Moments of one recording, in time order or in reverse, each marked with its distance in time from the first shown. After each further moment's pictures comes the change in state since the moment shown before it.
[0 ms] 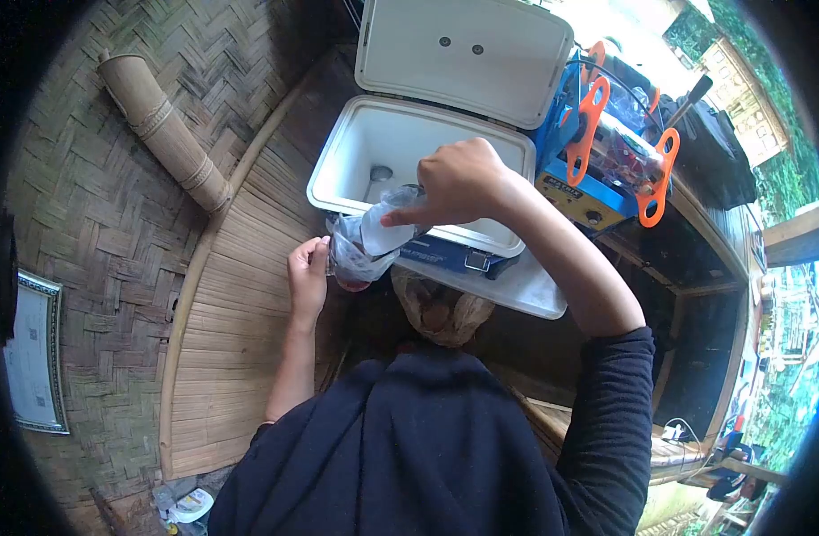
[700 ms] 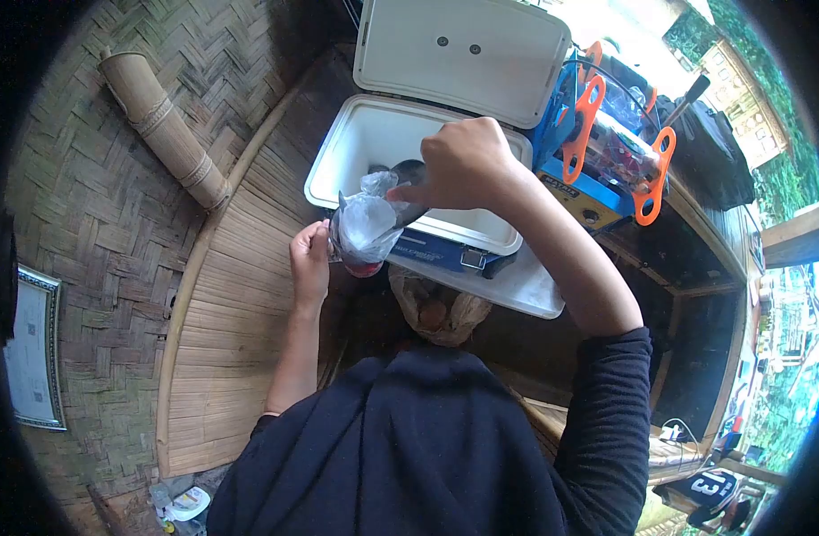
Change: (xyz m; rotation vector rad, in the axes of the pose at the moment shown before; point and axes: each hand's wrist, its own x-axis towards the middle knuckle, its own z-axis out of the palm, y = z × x) left_hand 0.012 0.003 0.014 -0.049 0.039 -0.006; right_hand -0.005 0.003 -0.011 -0.129 0.164 0.091
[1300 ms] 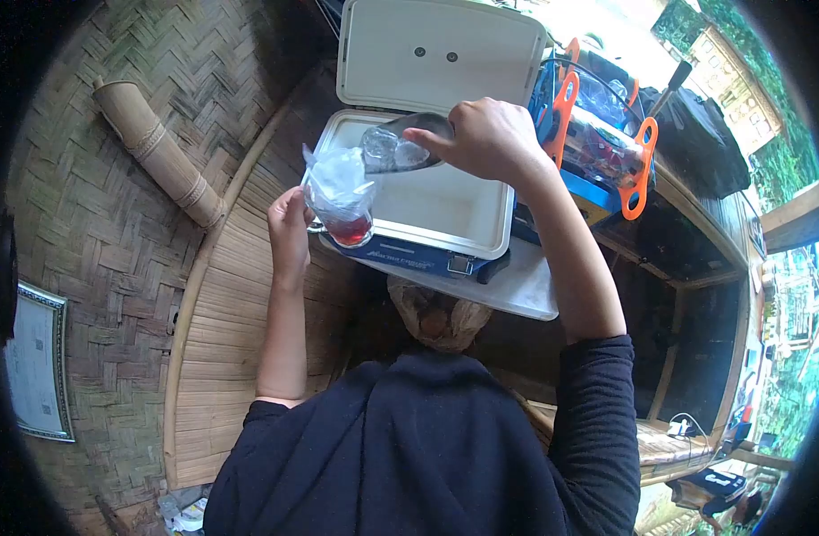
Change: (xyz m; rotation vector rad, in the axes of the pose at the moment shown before) left_hand 0.056 0.038 0.016 -0.153 0.012 0.061; right_hand -0.011 0.050 -0.006 0.250 0.143 0.304
